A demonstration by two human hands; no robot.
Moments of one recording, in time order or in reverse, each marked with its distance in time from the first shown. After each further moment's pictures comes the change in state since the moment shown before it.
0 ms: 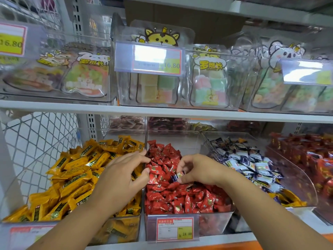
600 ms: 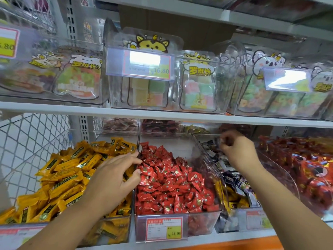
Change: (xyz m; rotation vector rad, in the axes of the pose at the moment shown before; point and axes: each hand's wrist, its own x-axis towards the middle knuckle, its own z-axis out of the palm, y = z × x) left_hand 0.000 0.001 0.000 0.012 -0.005 -0.003; right_hand -0.035 0.038 -0.071 -0.169 0.835 0.155
